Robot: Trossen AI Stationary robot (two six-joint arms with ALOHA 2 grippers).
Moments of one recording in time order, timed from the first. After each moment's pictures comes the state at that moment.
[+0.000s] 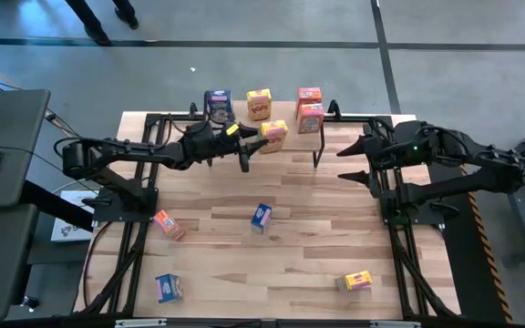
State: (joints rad) left arm 0.32 1.45 0.76 0.71 0.02 -0.03; right arm -0.05 0.83 1.16 -0.78 -0.03 -0.03
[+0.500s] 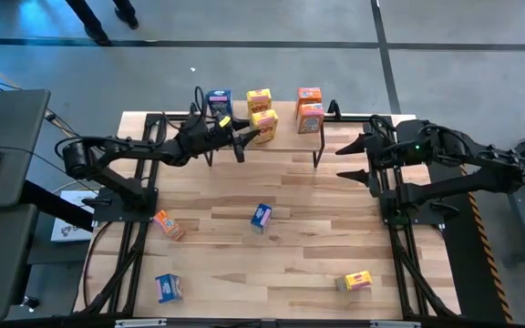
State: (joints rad) left arm 0.44 1.46 0.68 0.81 0.04 -0.03; right arm -0.05 0.84 1.16 -0.73 -0.03 -0.03
